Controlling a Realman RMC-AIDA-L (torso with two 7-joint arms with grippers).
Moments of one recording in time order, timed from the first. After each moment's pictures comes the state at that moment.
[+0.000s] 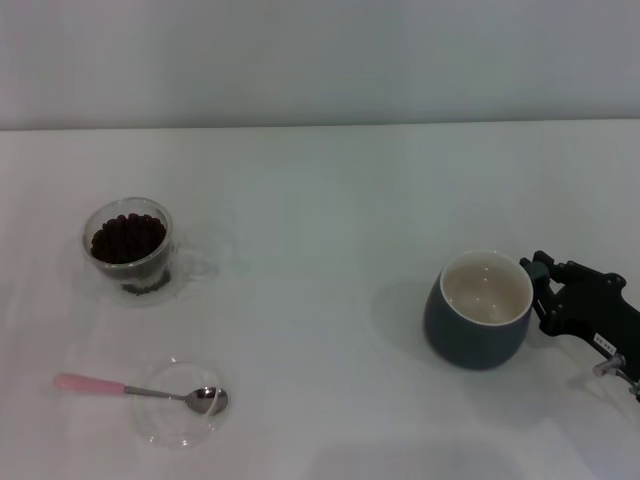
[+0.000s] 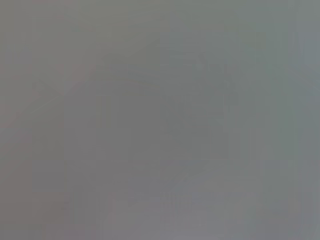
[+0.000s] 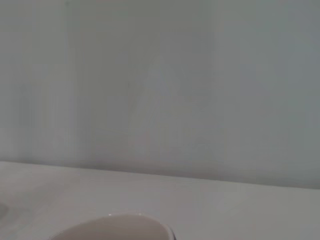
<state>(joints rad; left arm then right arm) -0.33 -2.09 0.56 -0.09 0.66 1.46 -0.26 0.39 2.02 -0.87 0.13 -0.99 -1.26 0.43</state>
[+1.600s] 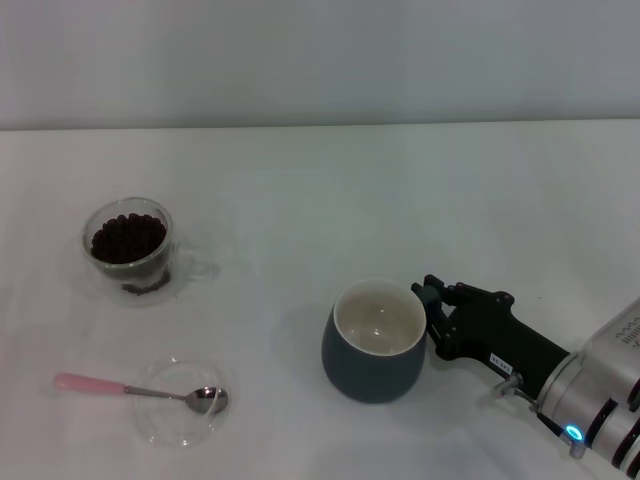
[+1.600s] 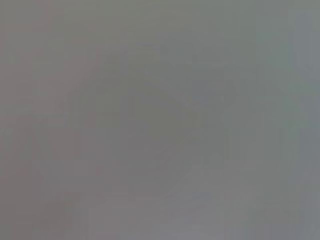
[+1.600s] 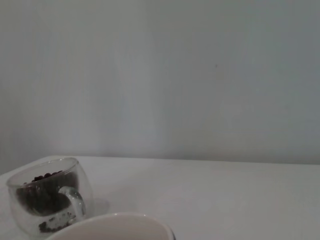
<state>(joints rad) -0.32 -2.08 0.56 -0.09 0.67 1.47 -0.26 0.46 2.03 -0.26 0.32 -1.66 -1.15 0.35</state>
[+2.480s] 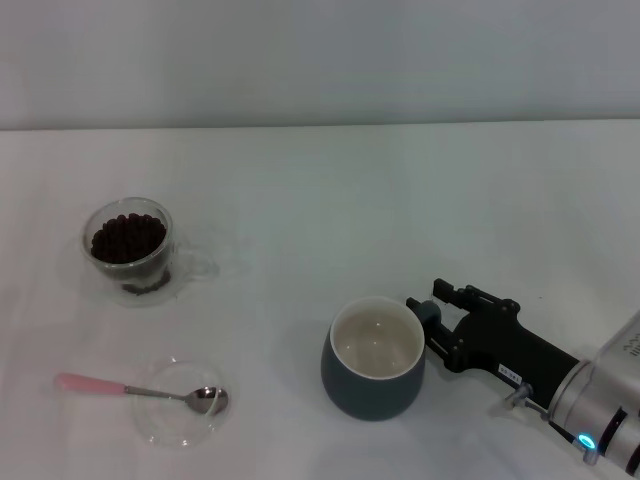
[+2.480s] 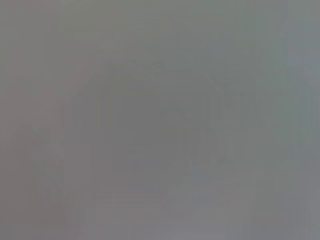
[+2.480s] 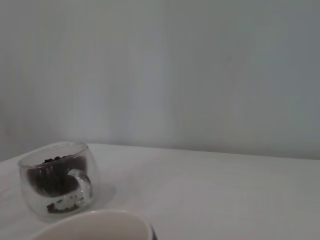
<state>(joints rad) -0.32 -2.09 0.56 -0.09 0.67 1.50 -0.26 0.44 2.02 -0.27 0.30 -1.71 -1.16 0.35</state>
